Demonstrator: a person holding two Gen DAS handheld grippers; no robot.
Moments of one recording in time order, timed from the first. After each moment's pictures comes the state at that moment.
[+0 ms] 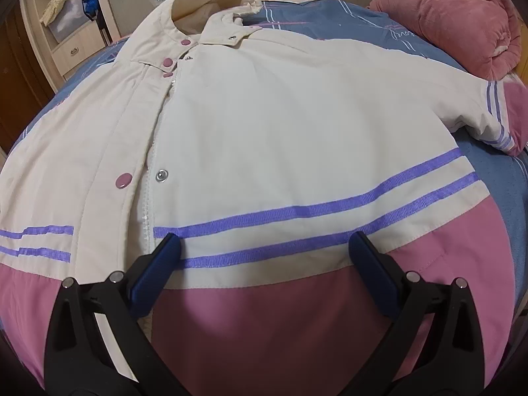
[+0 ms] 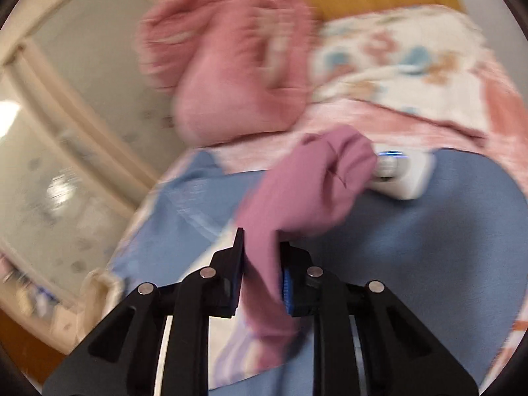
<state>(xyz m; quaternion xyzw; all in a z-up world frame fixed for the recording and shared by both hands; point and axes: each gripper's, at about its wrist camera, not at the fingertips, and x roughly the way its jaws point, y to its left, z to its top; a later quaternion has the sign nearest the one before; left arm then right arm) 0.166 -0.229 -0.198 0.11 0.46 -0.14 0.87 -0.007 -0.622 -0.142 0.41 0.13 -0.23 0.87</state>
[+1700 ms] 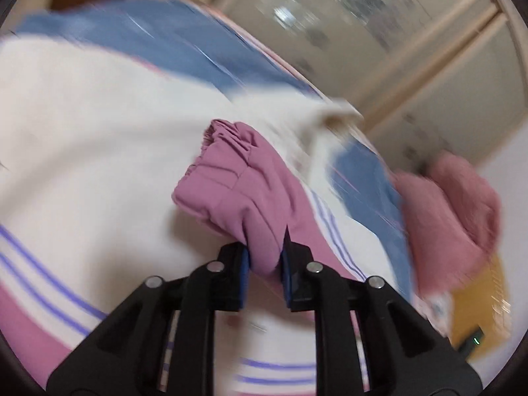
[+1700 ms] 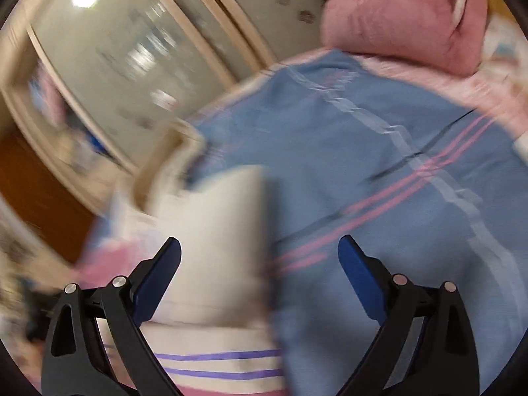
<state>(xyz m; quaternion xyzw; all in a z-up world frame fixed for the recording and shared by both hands) 0.266 -0.059 -0.106 -0.29 0.39 -0.08 0.87 0.085 -0.508 -0.157 0.25 0.32 -0.13 0.90</state>
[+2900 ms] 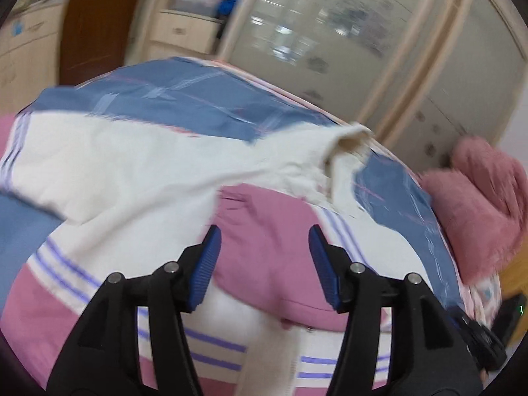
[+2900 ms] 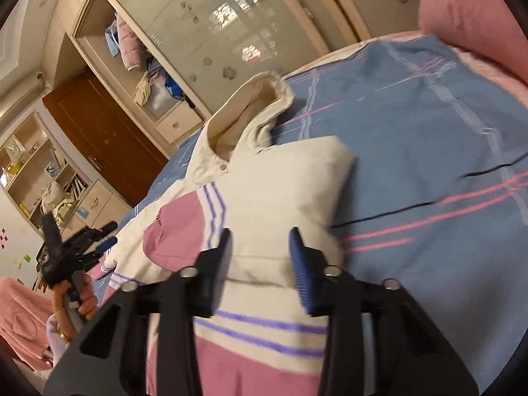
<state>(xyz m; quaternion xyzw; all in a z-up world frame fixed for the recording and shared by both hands) 0.230 -0.055 -0.082 -0.17 0.34 -0.07 0.92 0.132 -0.482 -0.167 0.26 0.33 0.13 0.90</state>
